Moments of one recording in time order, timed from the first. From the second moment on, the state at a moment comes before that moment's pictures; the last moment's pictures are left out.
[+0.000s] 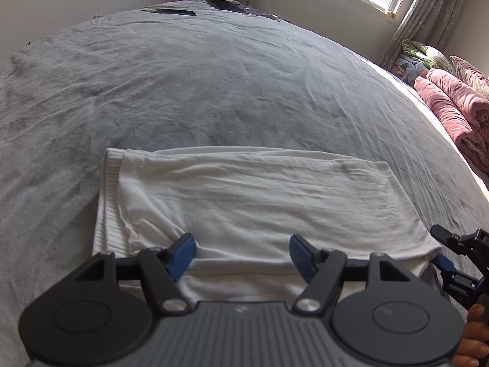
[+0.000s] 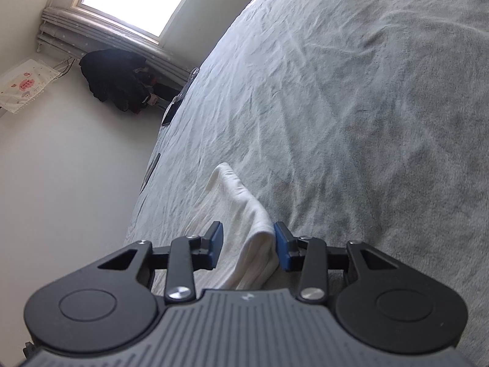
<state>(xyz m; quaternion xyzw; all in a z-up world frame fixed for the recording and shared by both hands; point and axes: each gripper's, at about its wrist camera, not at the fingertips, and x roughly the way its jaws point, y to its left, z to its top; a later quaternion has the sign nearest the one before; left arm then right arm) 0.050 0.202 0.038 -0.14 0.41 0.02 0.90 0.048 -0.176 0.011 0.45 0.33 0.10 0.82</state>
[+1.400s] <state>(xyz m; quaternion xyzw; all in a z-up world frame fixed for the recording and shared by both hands) 0.049 0.201 0.038 -0.14 0.41 0.03 0.90 0.039 -0.115 0.039 0.26 0.27 0.08 0.92</state>
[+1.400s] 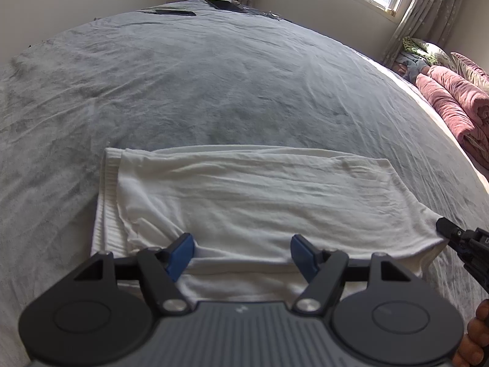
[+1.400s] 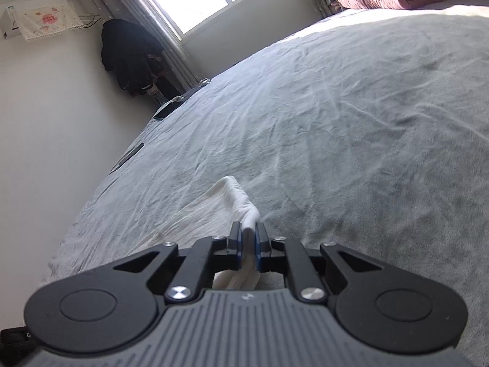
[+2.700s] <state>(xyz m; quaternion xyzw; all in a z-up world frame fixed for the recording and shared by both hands) 0.032 0.254 0.064 -0.30 0.34 0.04 0.89 -0.006 -0.012 0.064 0.05 0.16 0.19 0.97</state>
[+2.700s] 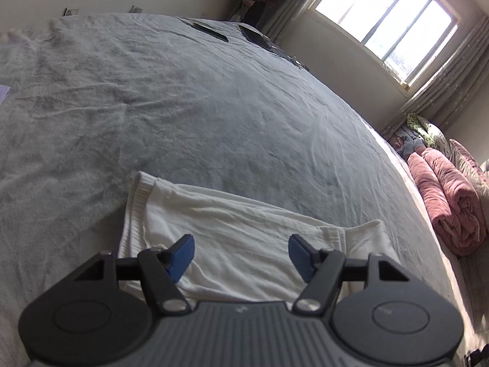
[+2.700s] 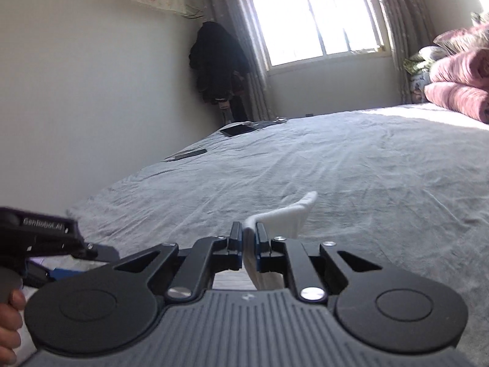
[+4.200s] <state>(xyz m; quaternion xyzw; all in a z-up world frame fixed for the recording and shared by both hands) 0.098 0.251 0.019 -0.37 0.41 -0.09 0.83 -0.032 0.053 0.050 0.00 0.17 0.30 0.94</state>
